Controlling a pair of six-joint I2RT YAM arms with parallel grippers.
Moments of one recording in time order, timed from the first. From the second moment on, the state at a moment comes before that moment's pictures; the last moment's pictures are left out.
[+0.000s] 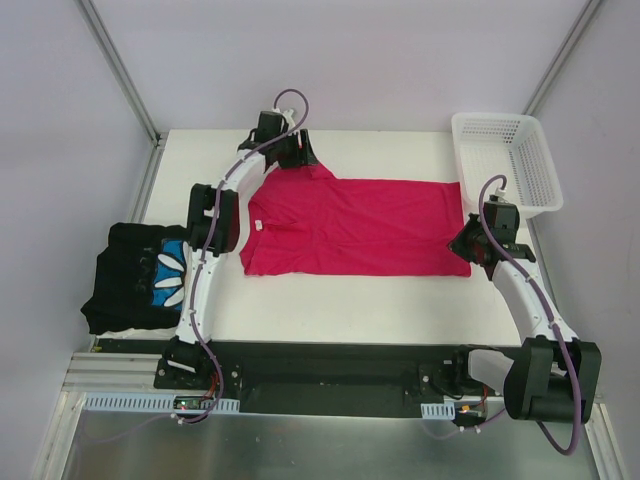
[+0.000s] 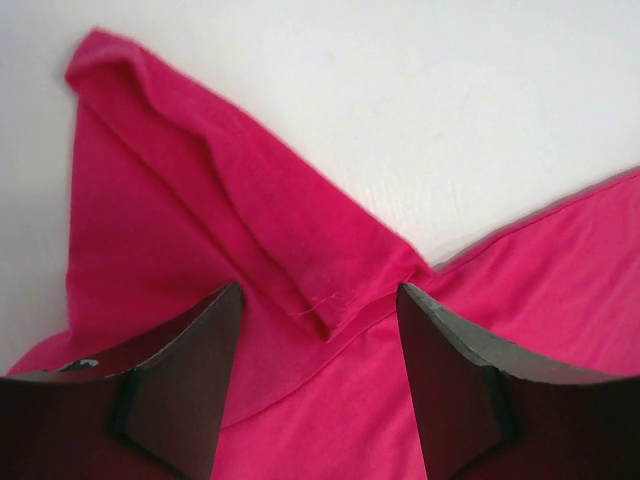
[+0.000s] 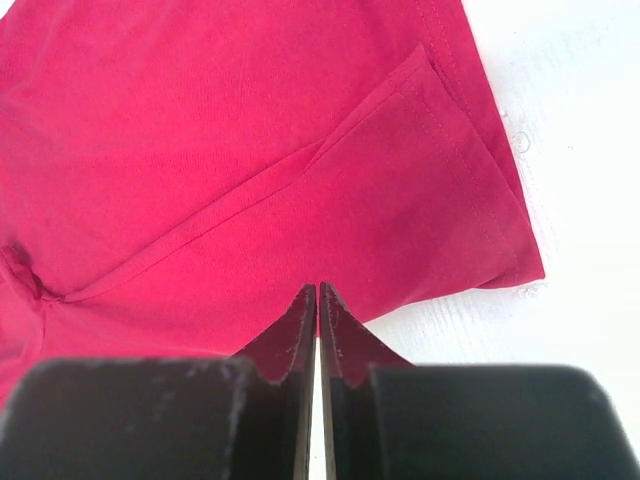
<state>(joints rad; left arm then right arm) -0.25 2.55 2.21 -0.35 0.42 -0.39 -0.04 1.14 0.74 -0.42 -0.07 0.53</state>
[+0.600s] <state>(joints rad) -0.25 2.43 1.89 -0.07 0.44 -0.53 -0.04 1.13 0.74 -0.45 -0.06 0.52</state>
